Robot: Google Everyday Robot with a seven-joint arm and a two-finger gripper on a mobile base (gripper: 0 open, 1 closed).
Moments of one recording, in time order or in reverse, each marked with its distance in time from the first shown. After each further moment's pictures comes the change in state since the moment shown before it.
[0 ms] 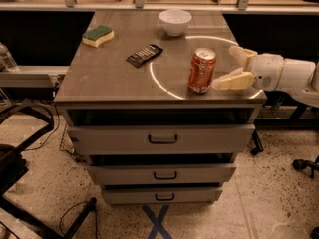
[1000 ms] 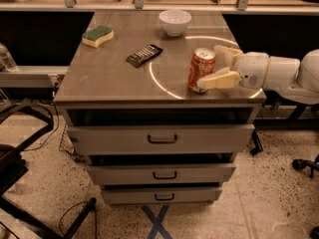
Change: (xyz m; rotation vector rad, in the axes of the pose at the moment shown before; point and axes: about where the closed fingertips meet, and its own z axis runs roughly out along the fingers) arm -0.004 0.018 0.036 -0.055 0.007 -0.047
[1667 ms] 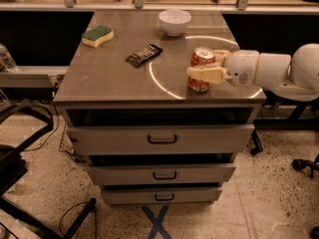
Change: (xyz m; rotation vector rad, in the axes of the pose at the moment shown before) arm -0.009 0.021 0.022 0.009 0.058 0.043
